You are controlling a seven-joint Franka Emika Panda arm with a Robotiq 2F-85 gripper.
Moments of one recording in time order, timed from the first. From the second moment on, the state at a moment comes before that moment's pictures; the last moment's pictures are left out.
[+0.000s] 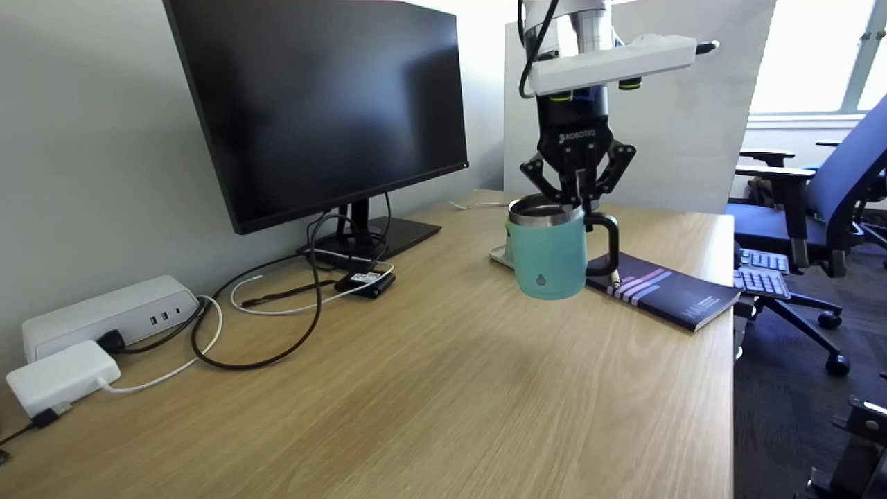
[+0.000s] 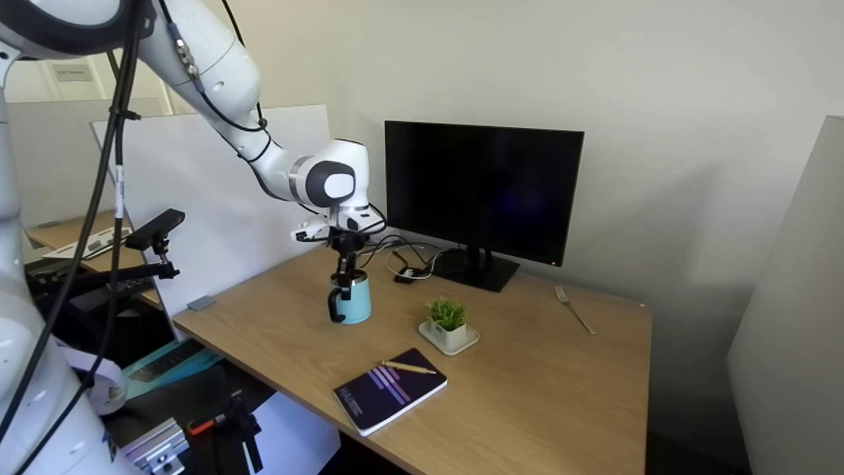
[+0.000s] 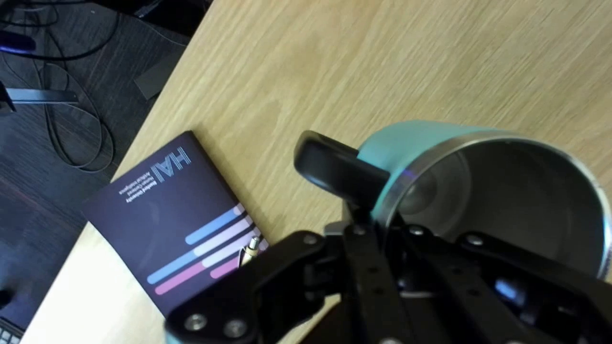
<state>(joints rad) 0.29 0.24 0.08 -2.25 -0.02 2.34 0.92</state>
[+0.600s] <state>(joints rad) 0.30 0.17 0.15 -2.42 0.07 2.42 1.04</state>
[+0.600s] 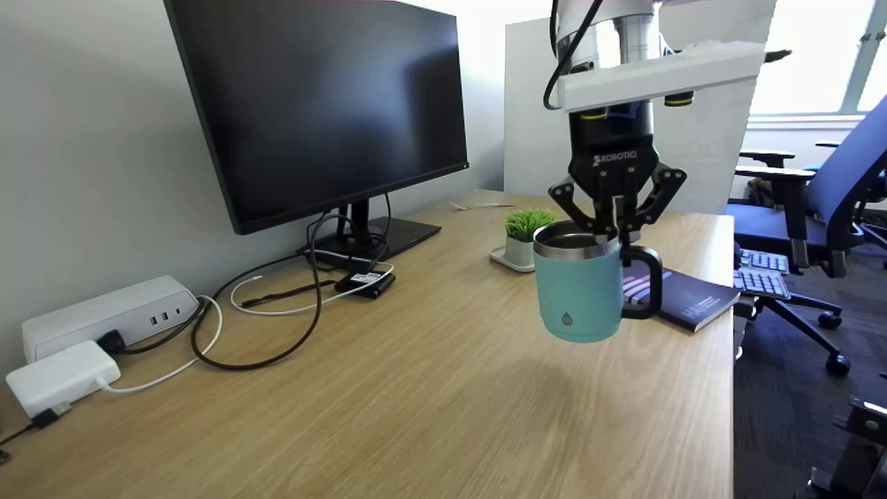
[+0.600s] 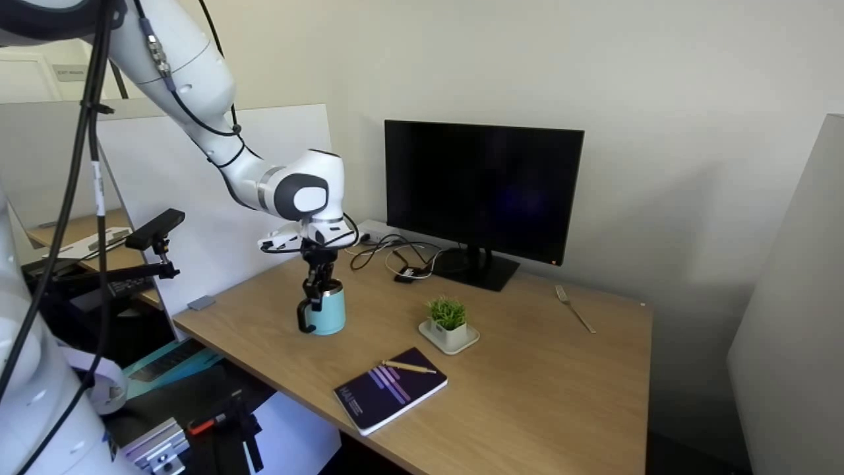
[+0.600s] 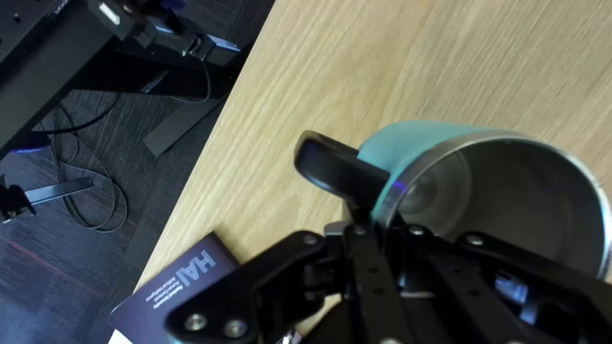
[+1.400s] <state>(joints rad) 0.31 0.23 0.21 -2.57 0.17 2.82 1.04</state>
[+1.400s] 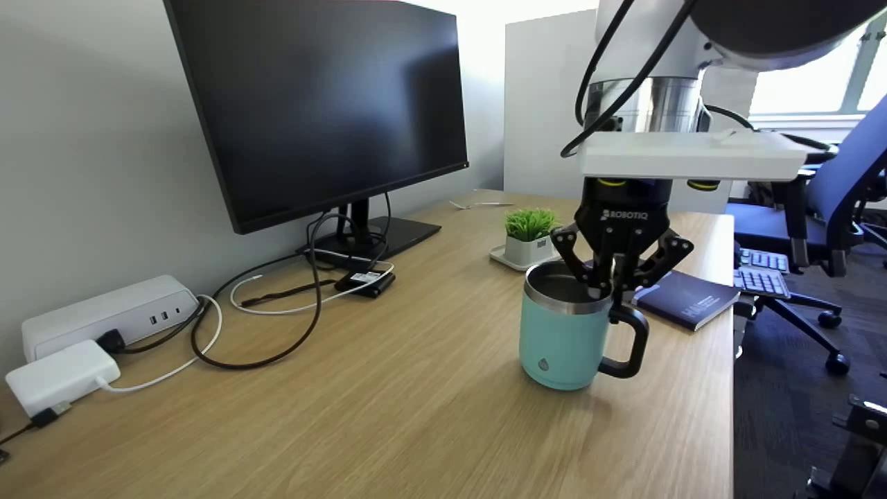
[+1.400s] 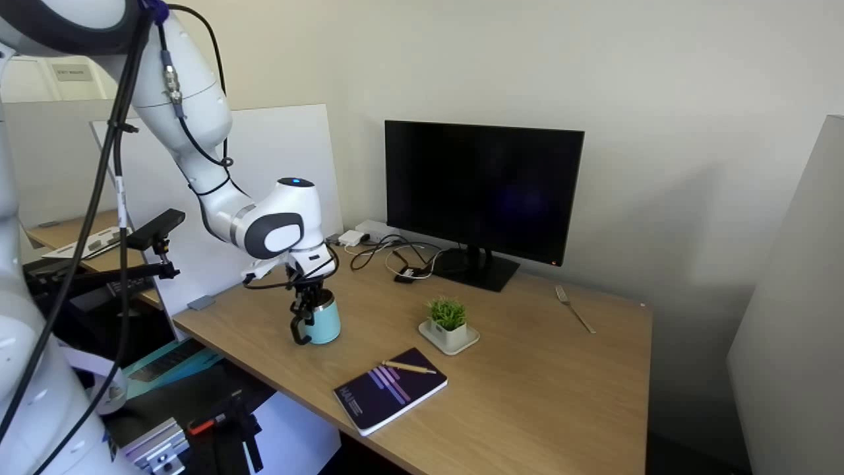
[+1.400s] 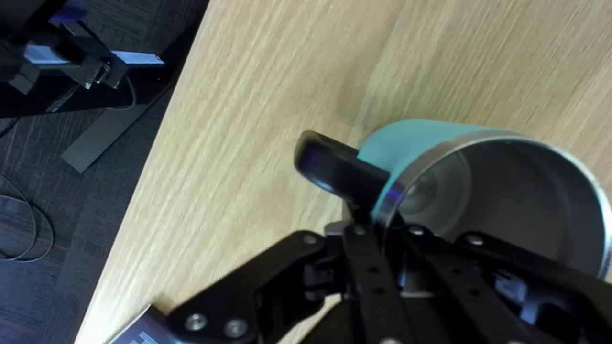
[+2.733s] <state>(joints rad) 0.37 0.16 0.17 -2.57 0.08 2.80 1.06</state>
